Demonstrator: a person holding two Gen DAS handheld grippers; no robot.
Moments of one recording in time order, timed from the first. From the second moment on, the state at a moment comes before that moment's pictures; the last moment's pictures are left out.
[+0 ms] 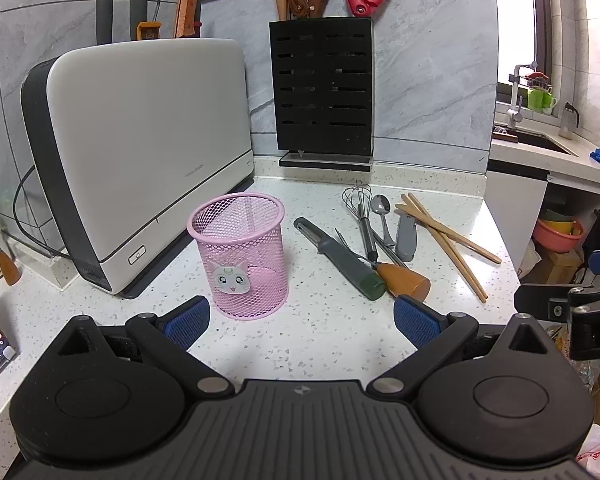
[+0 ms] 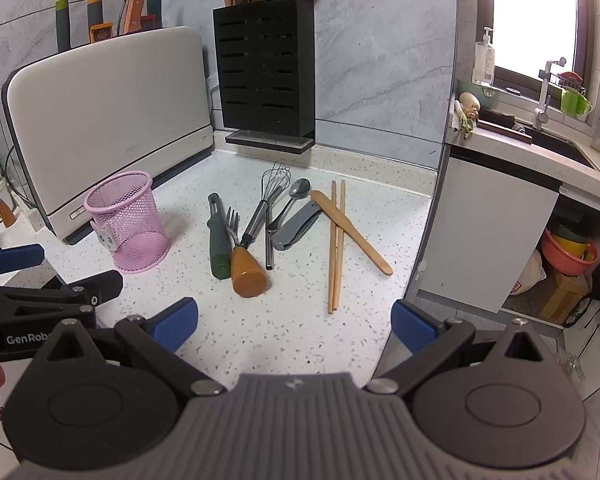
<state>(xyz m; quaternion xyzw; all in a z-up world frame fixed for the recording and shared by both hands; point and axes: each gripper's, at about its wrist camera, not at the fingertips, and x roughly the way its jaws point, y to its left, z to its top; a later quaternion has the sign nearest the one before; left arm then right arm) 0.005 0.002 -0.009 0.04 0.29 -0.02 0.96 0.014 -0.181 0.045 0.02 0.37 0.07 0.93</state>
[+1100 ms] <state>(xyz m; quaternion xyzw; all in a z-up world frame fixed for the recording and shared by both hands) 0.093 0.051 -0.032 0.00 0.26 -0.03 0.97 0.093 -0.165 0.022 0.03 0.34 0.10 0.94</state>
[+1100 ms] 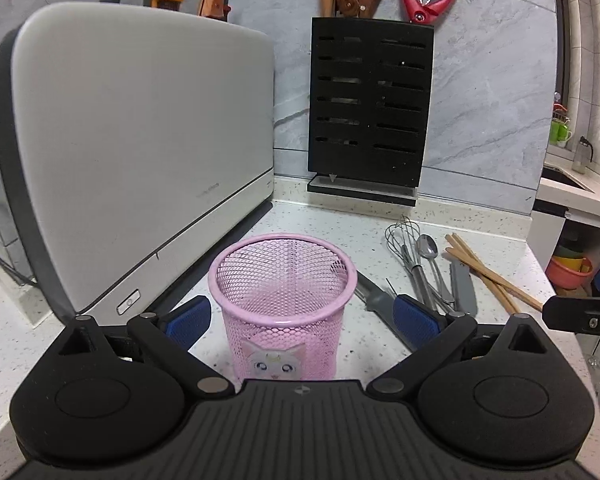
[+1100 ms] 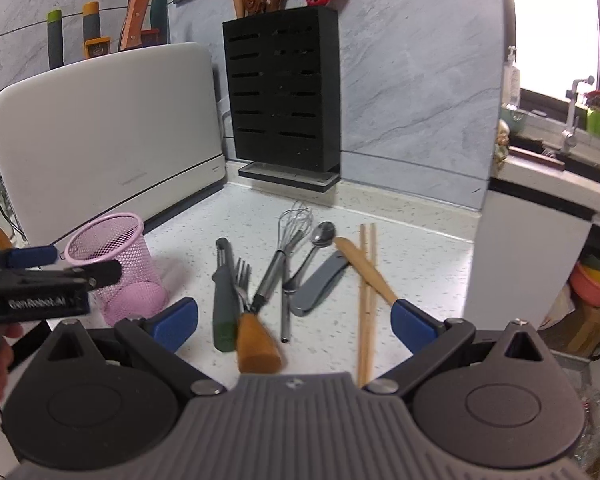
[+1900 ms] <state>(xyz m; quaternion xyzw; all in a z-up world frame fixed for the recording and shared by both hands) 0.113 0.056 -0.036 0.00 0.29 -0.05 0.96 0.143 -0.154 0.010 0.01 0.38 0.12 0.92</state>
